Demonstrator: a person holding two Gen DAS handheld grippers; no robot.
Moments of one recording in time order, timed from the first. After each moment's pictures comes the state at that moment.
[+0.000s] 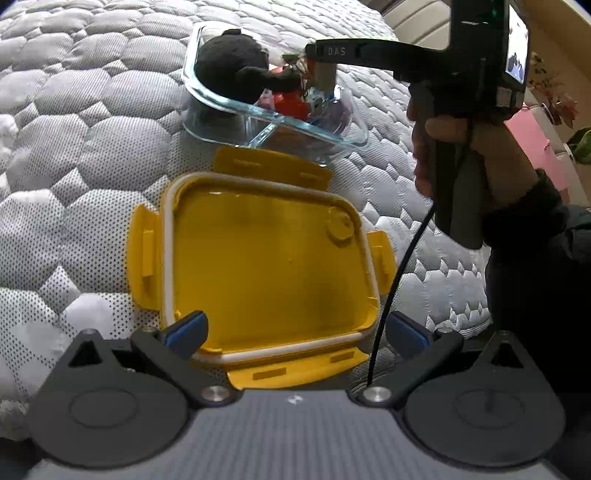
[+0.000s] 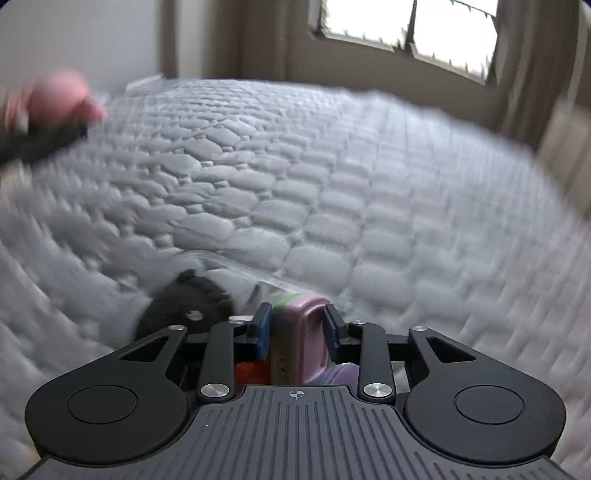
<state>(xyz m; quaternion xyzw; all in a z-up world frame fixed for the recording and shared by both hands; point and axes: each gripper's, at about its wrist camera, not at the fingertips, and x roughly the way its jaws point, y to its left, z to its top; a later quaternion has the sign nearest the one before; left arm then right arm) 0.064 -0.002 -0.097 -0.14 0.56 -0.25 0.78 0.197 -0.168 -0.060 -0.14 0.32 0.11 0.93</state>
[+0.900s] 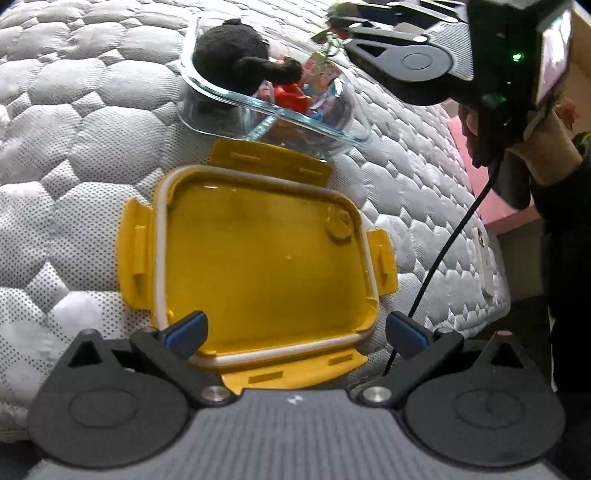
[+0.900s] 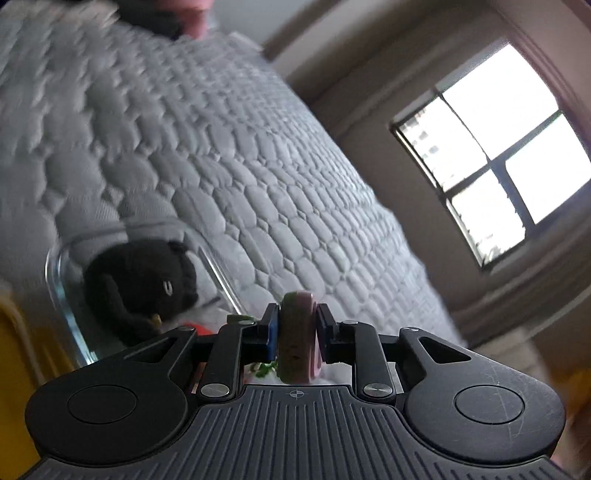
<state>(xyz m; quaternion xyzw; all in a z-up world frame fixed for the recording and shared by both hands) 0.065 -0.009 -0.102 -0.14 0.56 -0.26 0.77 0.159 -0.131 -0.060 -0.46 0.20 0.15 0.85</state>
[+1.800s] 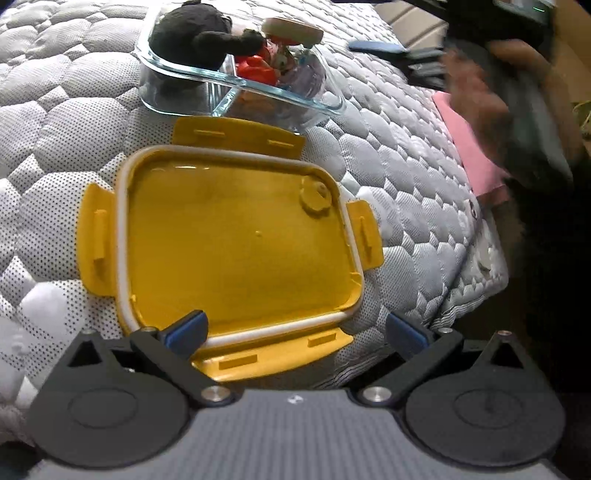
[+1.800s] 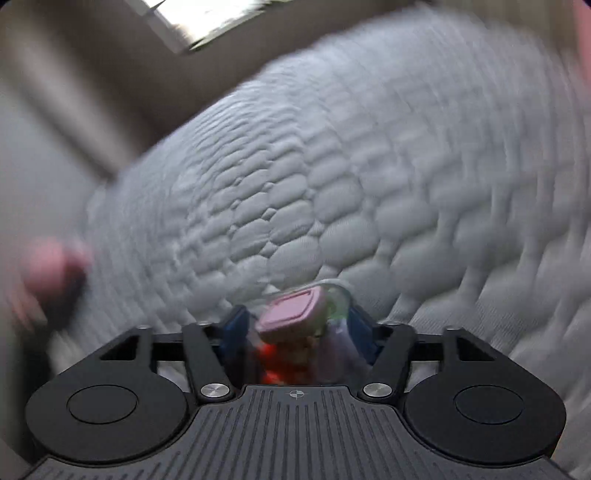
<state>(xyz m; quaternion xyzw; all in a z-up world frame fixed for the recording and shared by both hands) 0.055 -0.029 -0.108 -0.11 0.57 -0.28 0.76 0.211 -0.291 -0.050 0.34 0.41 0.05 0.84</state>
